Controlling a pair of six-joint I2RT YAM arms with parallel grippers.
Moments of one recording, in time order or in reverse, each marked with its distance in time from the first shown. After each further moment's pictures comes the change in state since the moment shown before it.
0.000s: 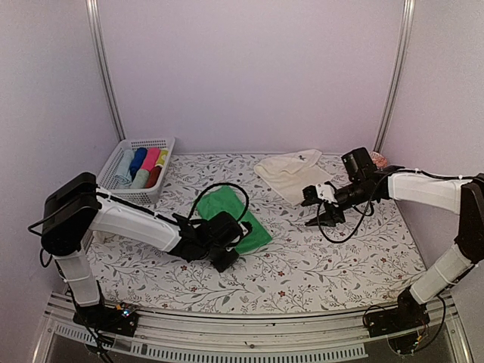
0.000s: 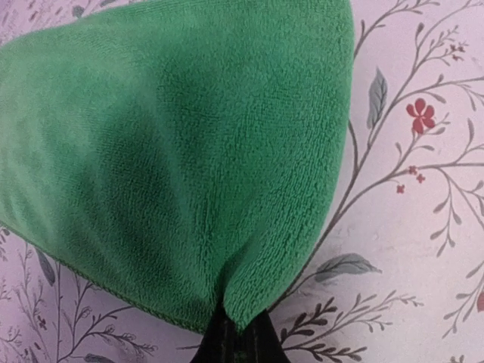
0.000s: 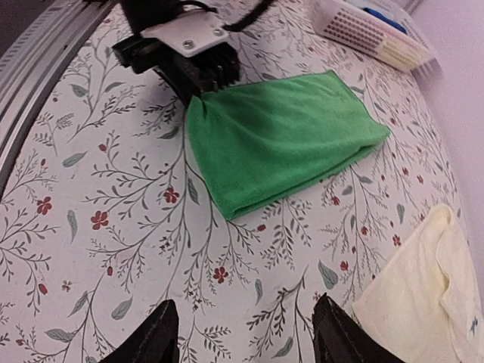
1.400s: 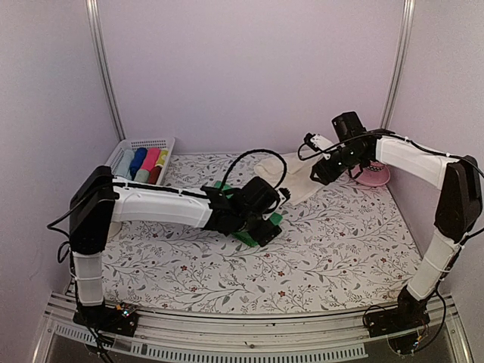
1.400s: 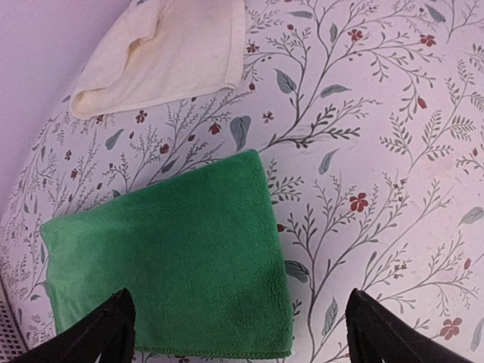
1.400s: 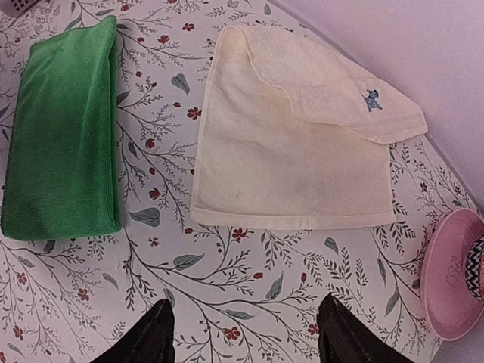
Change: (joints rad) left arm 0.000 0.146 0.453 -0.072 -0.067 0.169; right arm -0.007 0.209 0.446 -0.199 0.625 0.687
